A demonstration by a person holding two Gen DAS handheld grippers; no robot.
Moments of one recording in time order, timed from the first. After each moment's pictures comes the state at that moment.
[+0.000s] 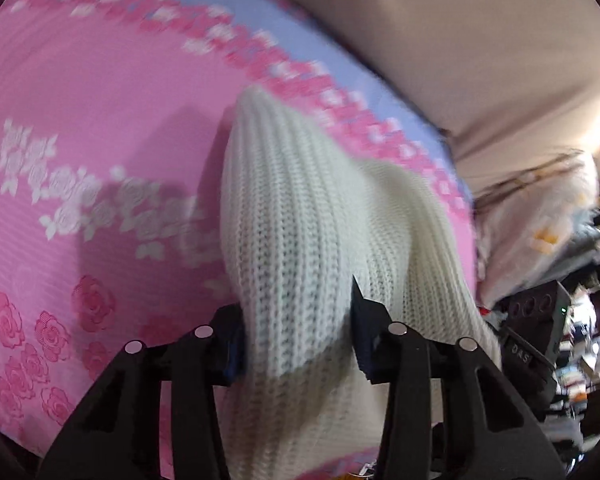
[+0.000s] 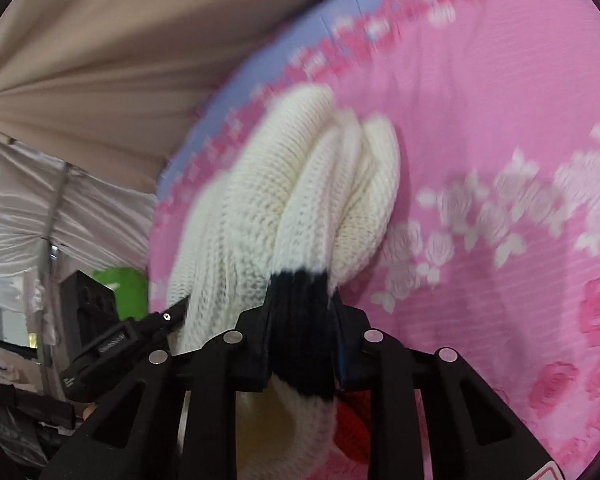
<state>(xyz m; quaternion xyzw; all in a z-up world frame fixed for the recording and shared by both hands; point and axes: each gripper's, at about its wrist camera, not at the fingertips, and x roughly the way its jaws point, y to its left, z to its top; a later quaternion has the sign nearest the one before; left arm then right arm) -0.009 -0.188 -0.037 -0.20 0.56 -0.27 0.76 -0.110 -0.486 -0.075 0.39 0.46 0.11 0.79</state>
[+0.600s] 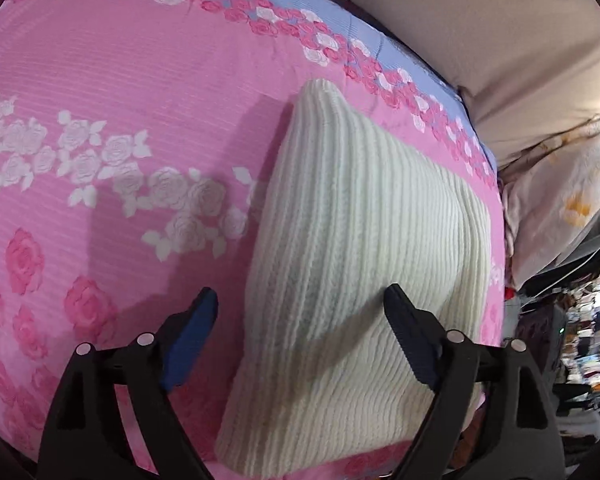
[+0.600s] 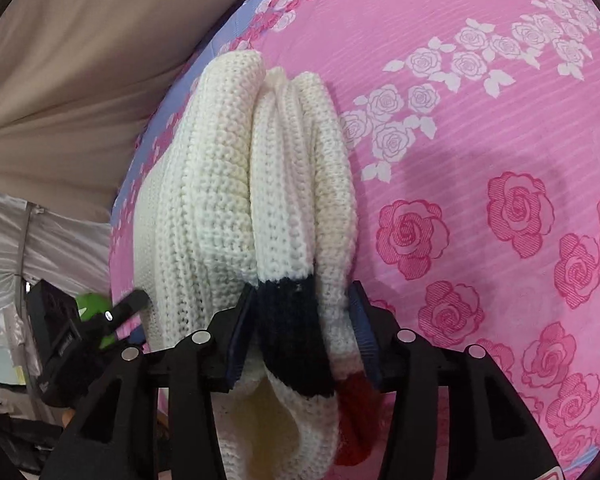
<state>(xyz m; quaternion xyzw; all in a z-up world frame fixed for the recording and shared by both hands) -0.029 -0.242 -0.100 -0.16 0.60 -0.24 0.75 -0.175 -0.551 -0.137 0.42 0.50 0.02 0.76</state>
